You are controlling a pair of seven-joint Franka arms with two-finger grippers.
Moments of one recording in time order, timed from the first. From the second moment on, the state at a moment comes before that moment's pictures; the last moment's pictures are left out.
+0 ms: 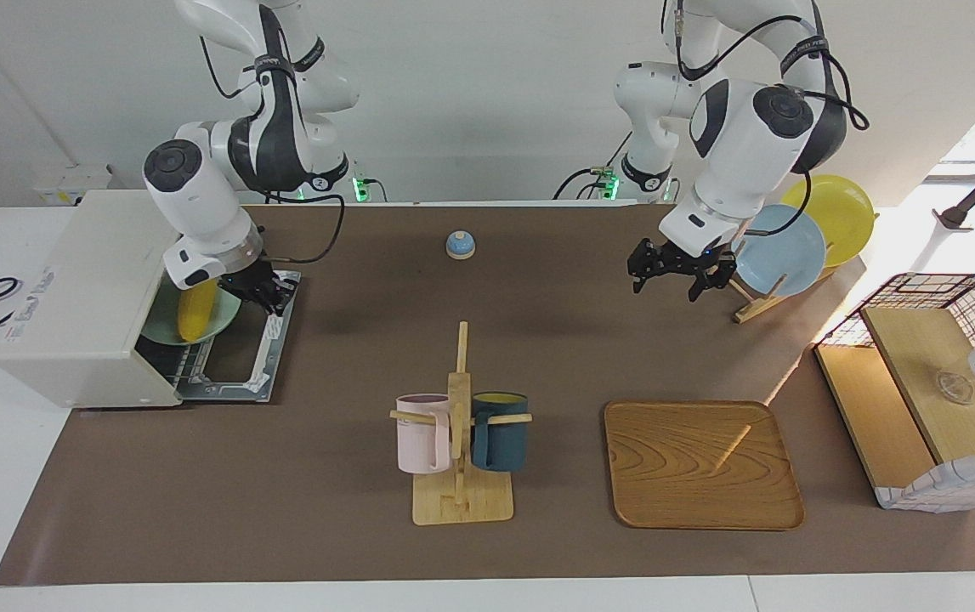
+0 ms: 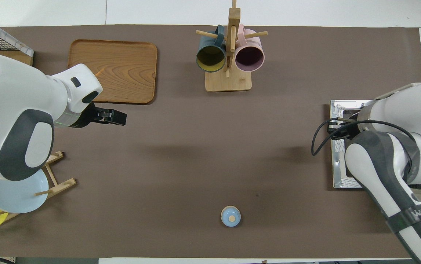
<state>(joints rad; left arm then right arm) -0.28 0.01 -0.03 -1.90 -0.11 1.95 -0.06 0.05 -0.01 -0.07 -2.13 0.01 2.04 0.21</state>
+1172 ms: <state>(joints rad) -0.28 0.01 -0.03 -1.90 -0.13 1.96 -0.06 -0.02 -0.04 -0.07 -2.24 -0.03 2.08 0.11</state>
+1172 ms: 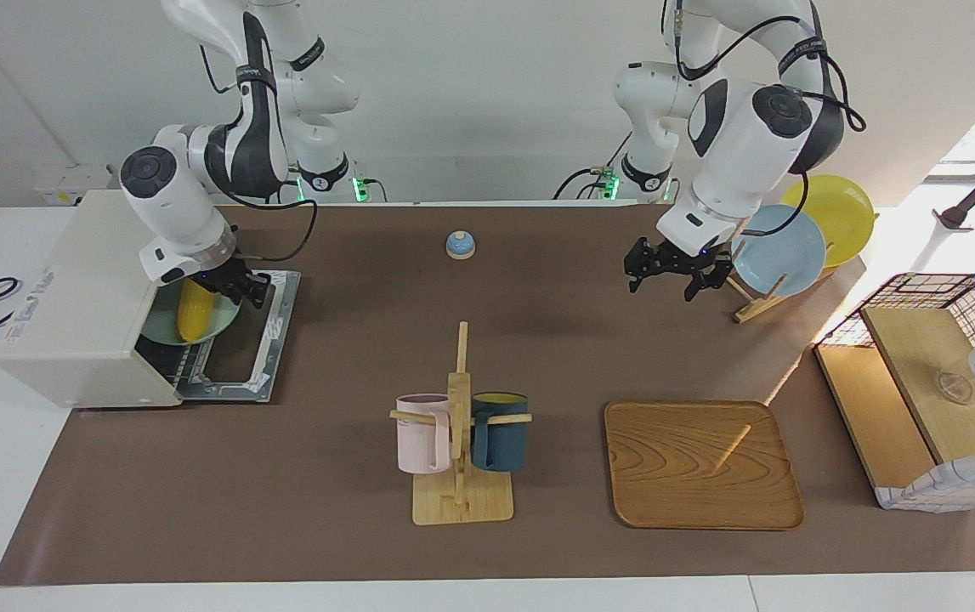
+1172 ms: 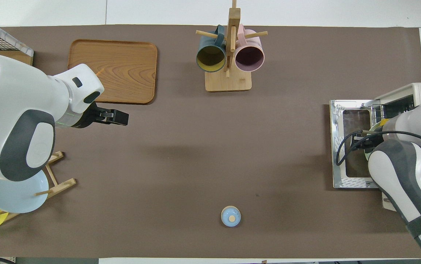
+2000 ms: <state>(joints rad) -0.28 0.01 -0.03 -1.90 -0.14 1.96 -0.06 -0.04 -0.05 -0.07 -2.25 -0.12 2.08 0.11</state>
